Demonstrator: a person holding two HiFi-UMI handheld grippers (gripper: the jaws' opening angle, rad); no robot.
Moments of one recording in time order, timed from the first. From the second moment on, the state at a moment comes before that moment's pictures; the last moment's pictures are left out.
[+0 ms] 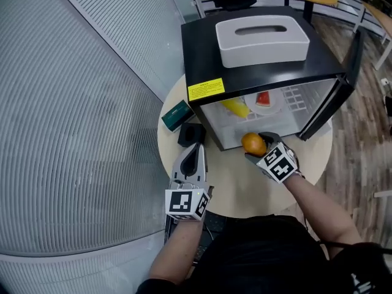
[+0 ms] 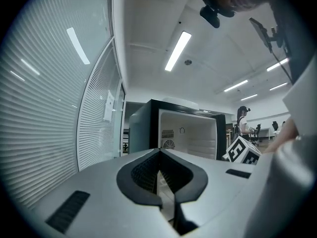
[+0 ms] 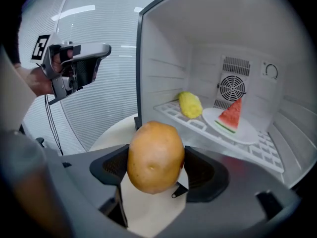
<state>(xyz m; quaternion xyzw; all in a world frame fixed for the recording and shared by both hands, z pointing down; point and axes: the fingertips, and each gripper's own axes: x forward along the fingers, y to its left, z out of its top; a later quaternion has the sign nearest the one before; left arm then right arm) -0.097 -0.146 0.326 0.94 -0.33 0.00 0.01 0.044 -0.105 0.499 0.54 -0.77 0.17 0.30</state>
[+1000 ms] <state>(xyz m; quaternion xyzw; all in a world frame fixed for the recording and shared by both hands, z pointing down) 0.021 -0.150 0.300 0.97 -0.22 0.00 -0.01 0.188 -0.112 0.437 0.67 -0.69 0.17 0.22</state>
